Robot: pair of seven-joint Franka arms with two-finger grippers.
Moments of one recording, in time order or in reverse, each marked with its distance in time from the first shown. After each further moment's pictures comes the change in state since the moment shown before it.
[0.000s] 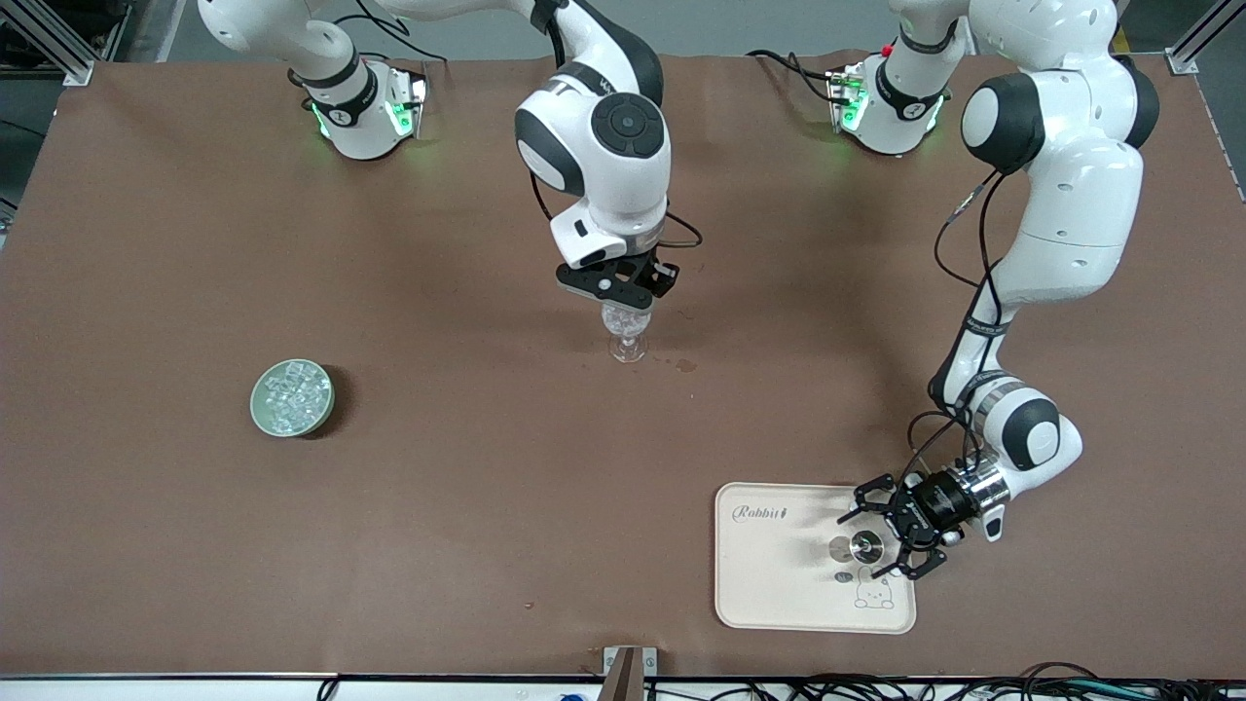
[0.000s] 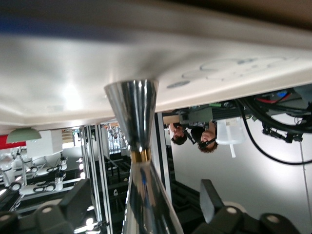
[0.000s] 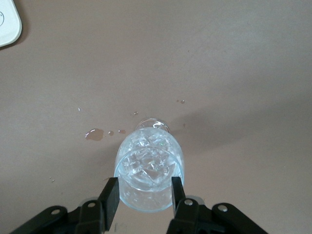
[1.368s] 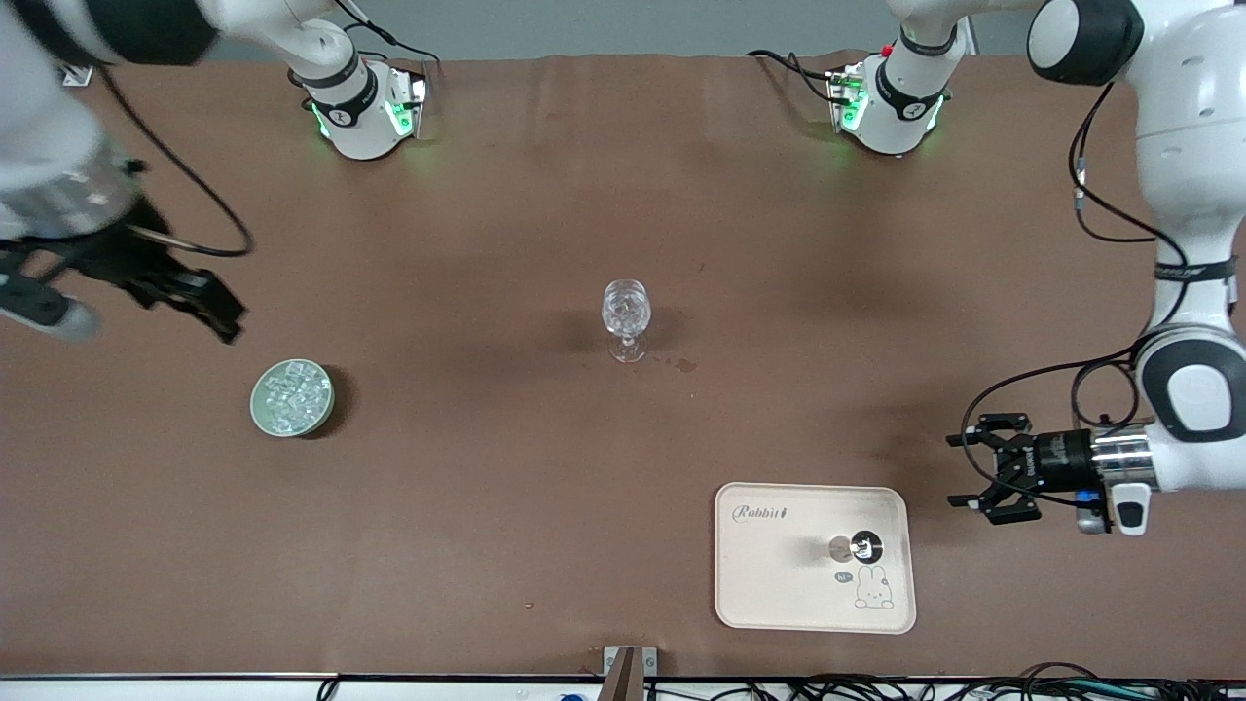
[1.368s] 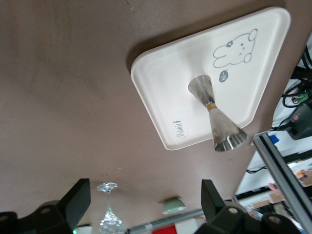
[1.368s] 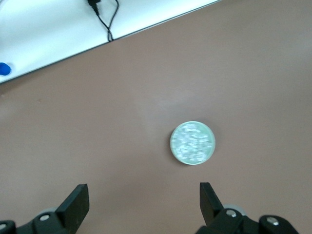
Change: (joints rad) left arm 0.117 -0.362 -0.003 -0.041 0.978 -0.212 -0.117; right arm -0.534 -0.419 -0.142 0.053 -0.129 -0.346 -0.658
